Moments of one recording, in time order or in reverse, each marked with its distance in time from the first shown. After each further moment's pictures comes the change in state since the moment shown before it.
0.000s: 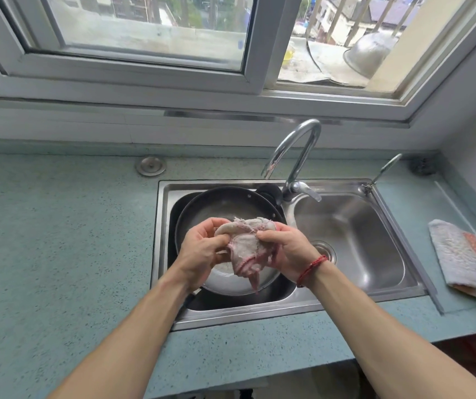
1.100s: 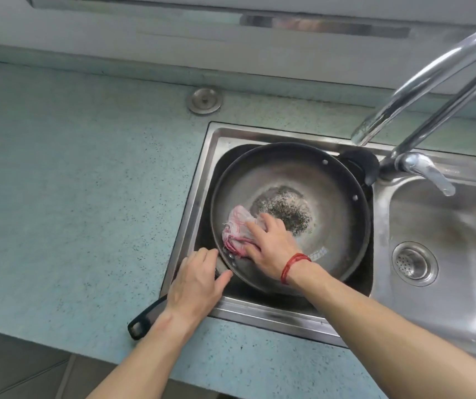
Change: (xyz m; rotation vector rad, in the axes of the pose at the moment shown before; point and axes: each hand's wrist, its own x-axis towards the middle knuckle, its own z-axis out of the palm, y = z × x) left_hand -0.010 -0.135 -0.075 1.520 0.488 0.051; right_hand 0.152 0.147 -0.023 -1.586 -0.313 -0.247
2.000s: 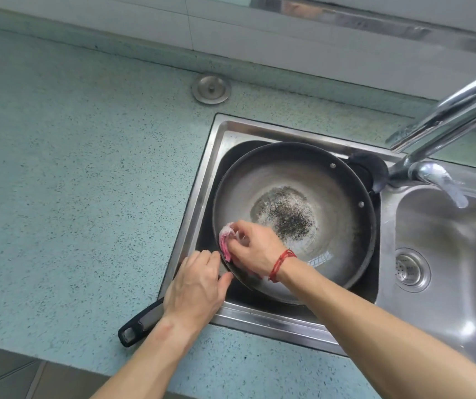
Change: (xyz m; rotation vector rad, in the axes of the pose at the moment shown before) left_hand 0.002 -0.011 0.006 0.017 0.007 0.010; right_hand 0.016 -0.048 -0.013 0.294 -0.021 0.009
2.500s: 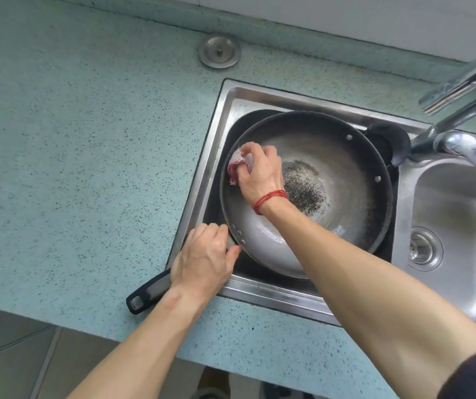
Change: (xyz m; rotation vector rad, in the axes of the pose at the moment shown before) left_hand -0.001 -0.002 0.002 0.024 -0.017 -0.044; right_hand 0.072 -0.008 0.001 0.114 0.427 0.137
